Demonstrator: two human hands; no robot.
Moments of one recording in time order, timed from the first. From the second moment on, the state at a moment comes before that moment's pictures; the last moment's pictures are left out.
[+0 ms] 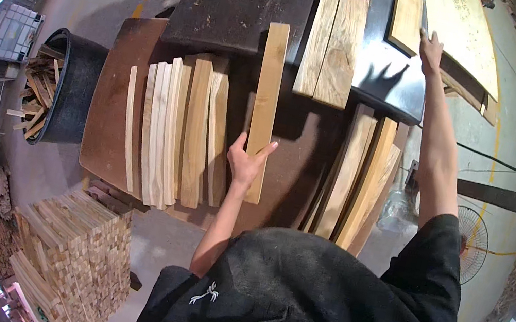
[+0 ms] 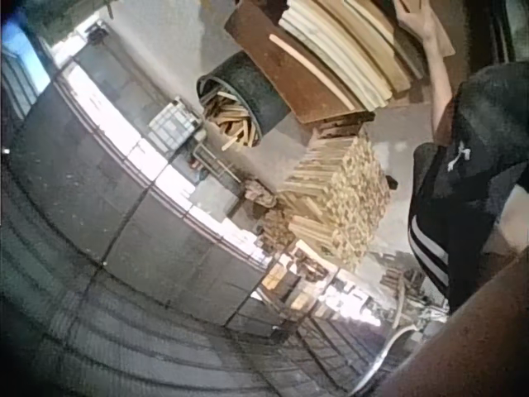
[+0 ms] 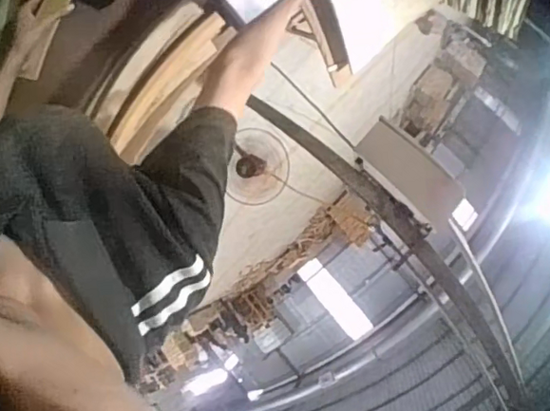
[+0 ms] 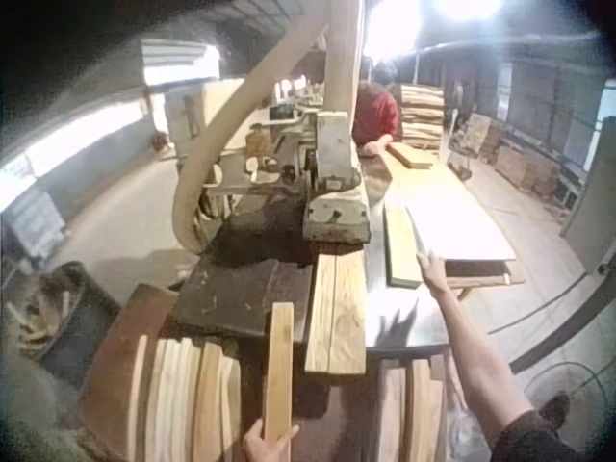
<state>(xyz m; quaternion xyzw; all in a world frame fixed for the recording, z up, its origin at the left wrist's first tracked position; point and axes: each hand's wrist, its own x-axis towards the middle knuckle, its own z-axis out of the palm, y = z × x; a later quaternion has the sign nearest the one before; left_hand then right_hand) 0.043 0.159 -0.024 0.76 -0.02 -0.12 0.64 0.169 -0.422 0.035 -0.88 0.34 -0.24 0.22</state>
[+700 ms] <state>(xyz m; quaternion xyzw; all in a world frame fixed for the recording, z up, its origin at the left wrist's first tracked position) 0.018 0.256 -0.009 0.86 0.01 -0.04 0.52 0.078 -0.134 -0.047 -0.81 0.41 -0.10 0.40</state>
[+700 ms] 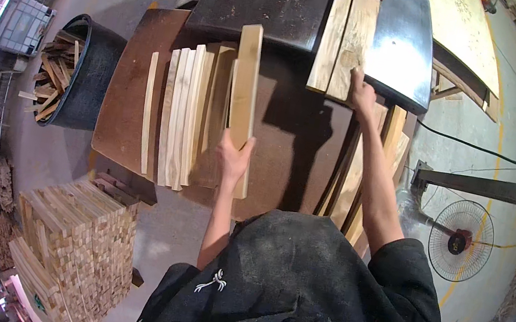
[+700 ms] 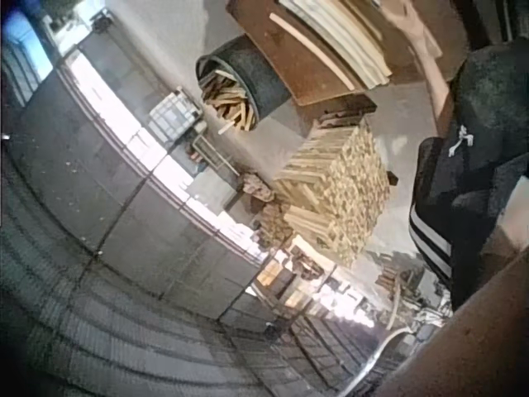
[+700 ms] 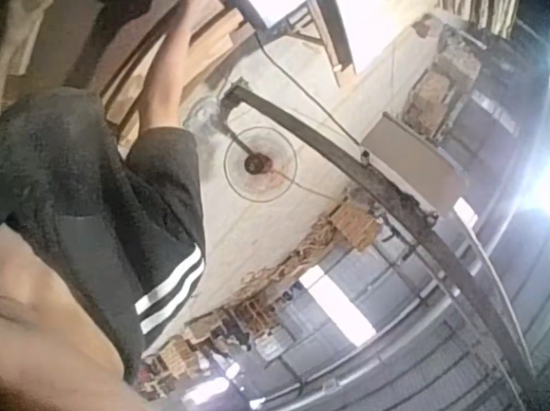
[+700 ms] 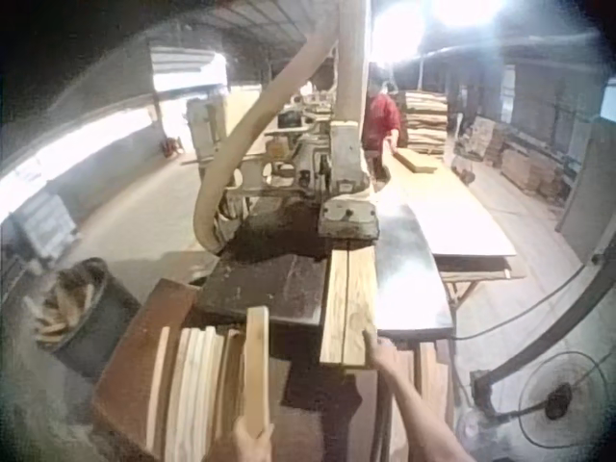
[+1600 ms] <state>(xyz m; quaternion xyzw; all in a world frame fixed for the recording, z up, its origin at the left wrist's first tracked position) -0.023 0.293 -0.021 -0.09 0.10 -0.36 0.92 -0.168 -0.036 -0.030 -0.68 0.42 -0.12 0.59</state>
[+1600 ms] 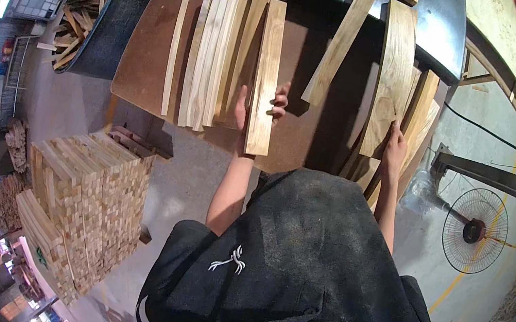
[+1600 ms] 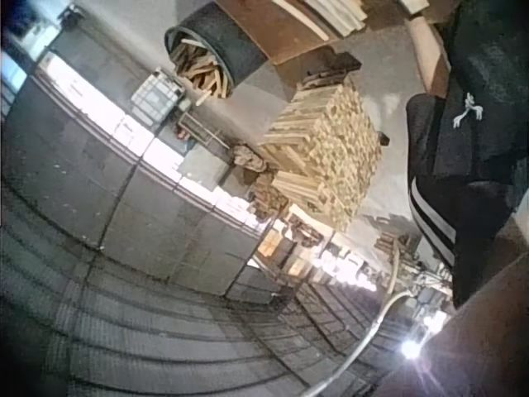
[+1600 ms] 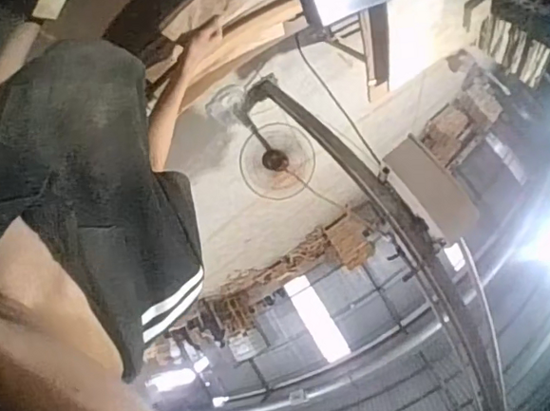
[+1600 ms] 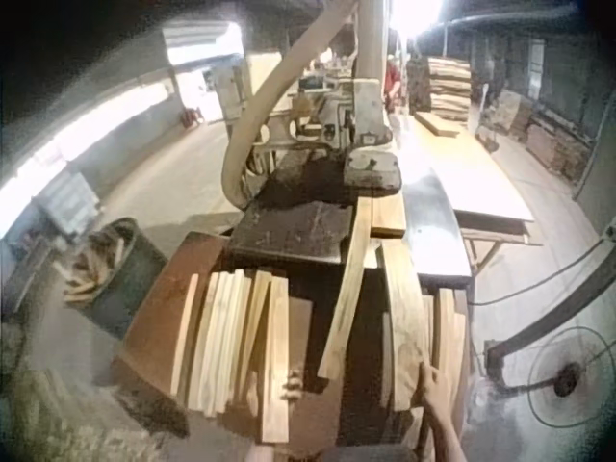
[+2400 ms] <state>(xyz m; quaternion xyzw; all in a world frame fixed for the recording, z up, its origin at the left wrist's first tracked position) -0.173 0.079 -0.015 0.81 -0.16 -0.23 0.52 -0.312 -0.056 0.074 -0.66 0.46 -0.27 0.53</state>
